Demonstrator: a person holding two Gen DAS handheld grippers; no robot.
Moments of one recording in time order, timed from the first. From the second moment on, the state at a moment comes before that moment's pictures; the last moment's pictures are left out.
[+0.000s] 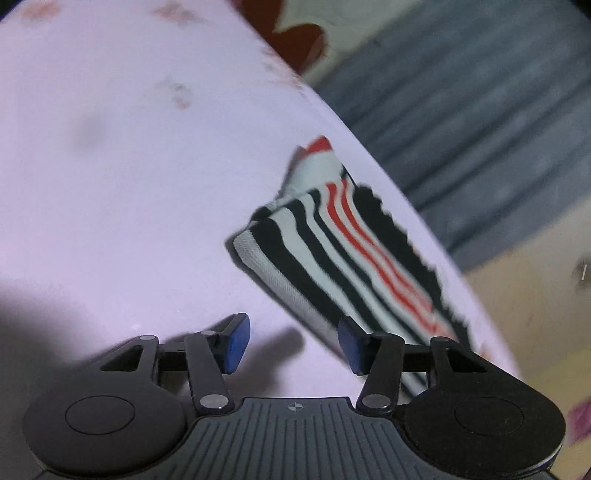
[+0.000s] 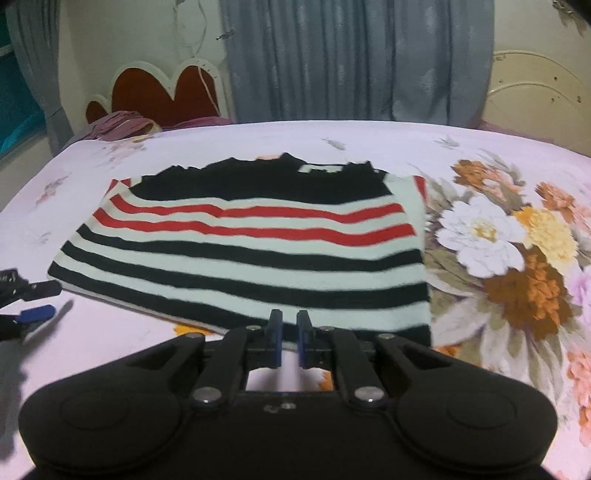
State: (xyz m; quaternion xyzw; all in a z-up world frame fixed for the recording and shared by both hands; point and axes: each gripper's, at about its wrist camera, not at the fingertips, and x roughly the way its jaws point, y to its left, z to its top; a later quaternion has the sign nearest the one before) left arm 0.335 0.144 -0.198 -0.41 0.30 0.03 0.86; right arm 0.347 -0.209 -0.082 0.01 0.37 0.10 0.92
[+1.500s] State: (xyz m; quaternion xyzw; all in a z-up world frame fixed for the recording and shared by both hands) left arm 0.454 0.080 -0.114 -0.40 0.22 -0.06 0.89; right arm 0.476 -0.171 -0.105 0.08 0.41 0.19 0.89
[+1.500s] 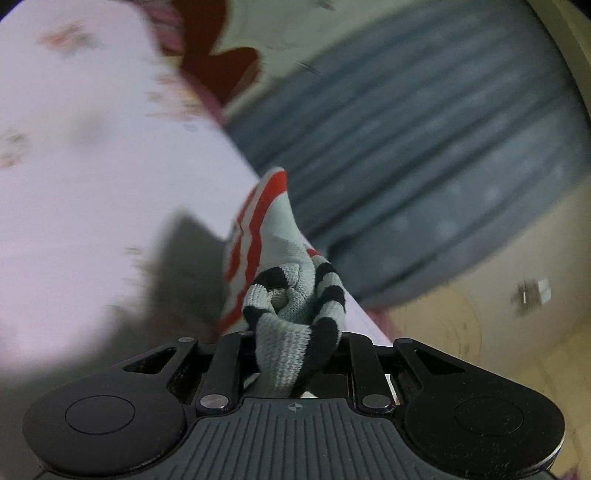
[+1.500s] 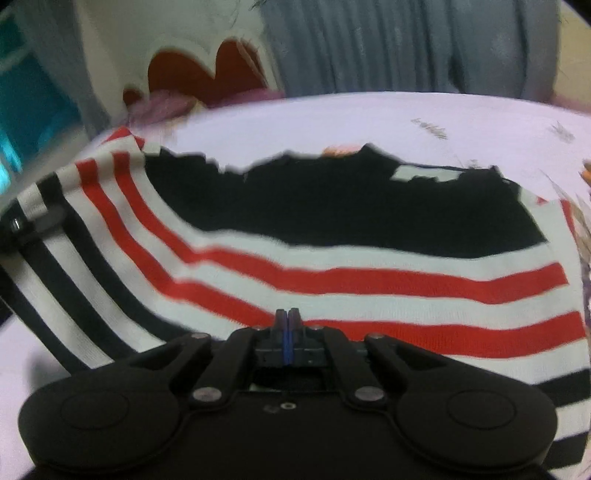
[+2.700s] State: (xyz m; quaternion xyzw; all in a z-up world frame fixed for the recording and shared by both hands) left arm 0.513 -0.037 -0.125 -0.08 0.38 -0.11 0.91; right arm 0.481 -0.327 -0.106 0.20 0.45 0.17 0.85
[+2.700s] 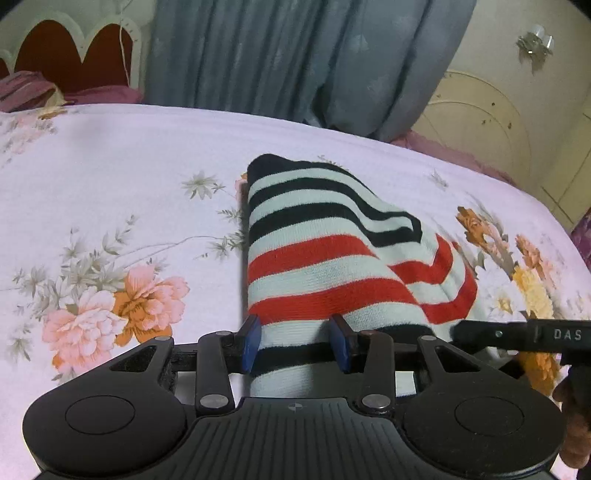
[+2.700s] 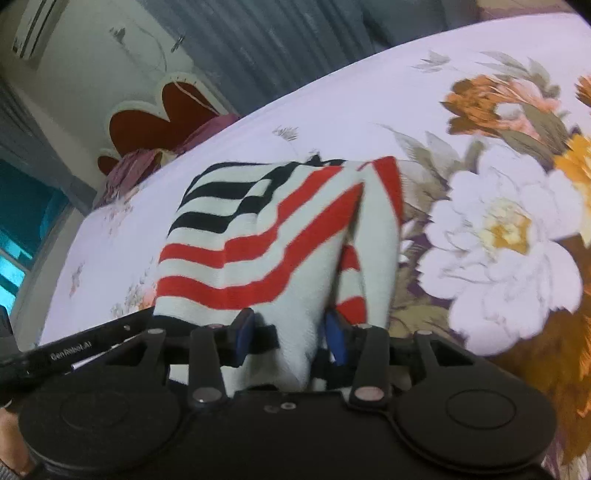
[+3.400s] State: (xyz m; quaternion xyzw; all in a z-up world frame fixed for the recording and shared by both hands) left arm 0.534 -0.097 -0.107 0.00 0.37 -0.20 0.91; right arm 0.476 -0.349 -0.071 0.12 0.36 0.10 0.92
